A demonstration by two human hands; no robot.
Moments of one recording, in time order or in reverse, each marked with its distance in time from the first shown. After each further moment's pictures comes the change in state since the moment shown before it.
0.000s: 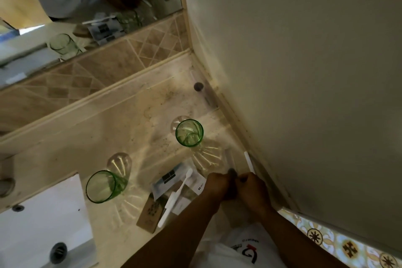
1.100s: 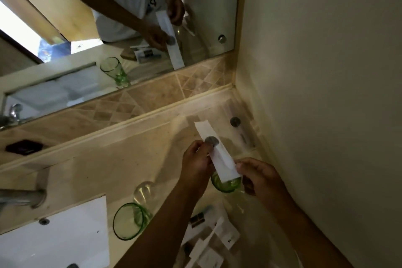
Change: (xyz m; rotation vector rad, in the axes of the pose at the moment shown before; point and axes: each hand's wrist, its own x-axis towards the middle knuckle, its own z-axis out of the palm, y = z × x) left_hand -0.013 0.151 -0.132 -0.578 0.230 0.422; right_hand 0.000 -0.191 -0.027 0.480 -0.322 -0.328
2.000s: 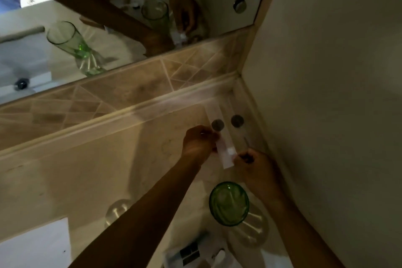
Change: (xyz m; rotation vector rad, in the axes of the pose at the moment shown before) left_hand 0.156 -0.013 0.026 0.506 -0.036 -0.096; right_hand 0.135 0.040 0.001 -0.549 0.294 0.076
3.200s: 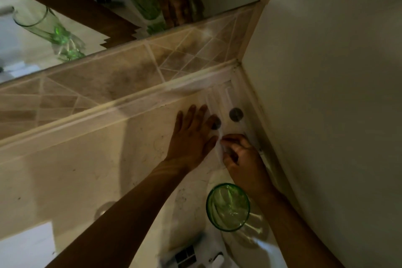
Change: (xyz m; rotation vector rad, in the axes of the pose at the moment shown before) left_hand 0.040 -0.041 -0.022 1.265 -0.017 0.816; right_hand 0.027 0.018 0.027 -0.166 -0.096 -0.339
